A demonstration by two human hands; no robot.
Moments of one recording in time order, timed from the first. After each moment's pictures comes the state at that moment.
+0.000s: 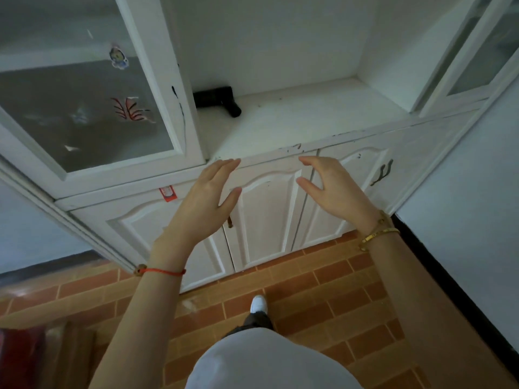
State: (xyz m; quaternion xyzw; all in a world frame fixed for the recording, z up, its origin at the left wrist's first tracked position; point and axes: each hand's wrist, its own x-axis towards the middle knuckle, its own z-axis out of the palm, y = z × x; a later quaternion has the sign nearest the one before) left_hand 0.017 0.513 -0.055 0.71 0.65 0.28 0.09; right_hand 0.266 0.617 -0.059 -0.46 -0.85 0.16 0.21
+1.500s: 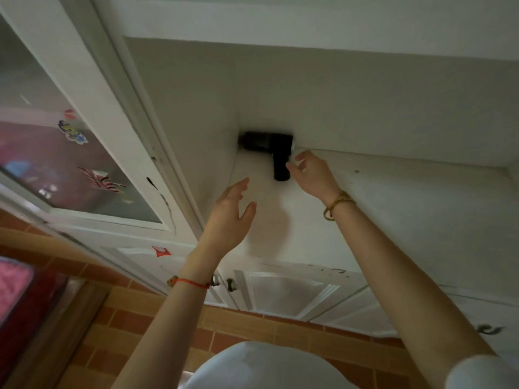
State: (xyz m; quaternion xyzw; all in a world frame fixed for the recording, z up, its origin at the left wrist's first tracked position) left_hand -0.021 0.783 -0.085 0.41 0.82 0.38 0.13; right_hand 0.052 0.998 -0.092 -0.36 -0.85 0.34 0.17
